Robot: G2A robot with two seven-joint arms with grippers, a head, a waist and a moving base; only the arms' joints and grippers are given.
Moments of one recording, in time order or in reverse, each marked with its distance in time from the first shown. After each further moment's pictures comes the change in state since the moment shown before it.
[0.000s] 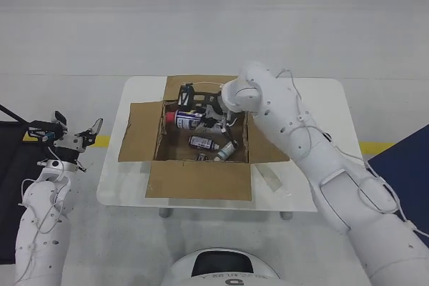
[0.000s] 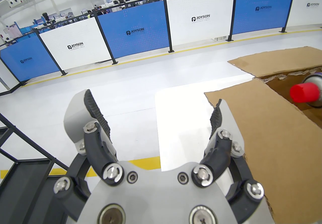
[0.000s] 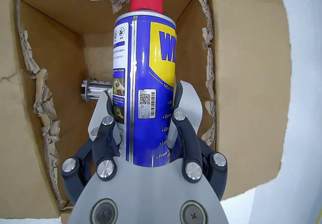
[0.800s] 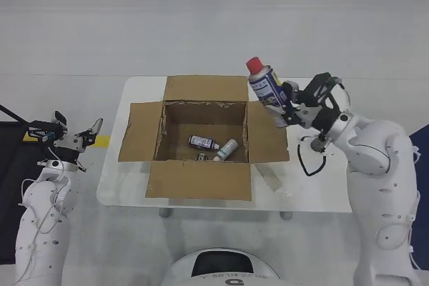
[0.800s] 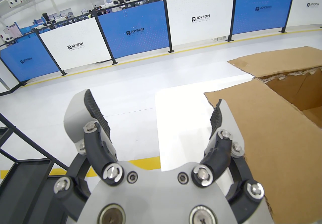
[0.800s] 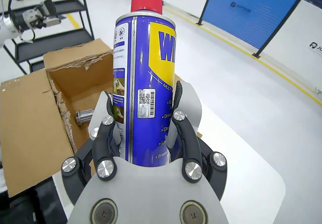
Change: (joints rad) left arm 0.000 0.000 0.000 0.000 0.000 0.000 0.000; right arm -0.769 0.255 0.865 -0.763 -0.008 0.021 -0.456
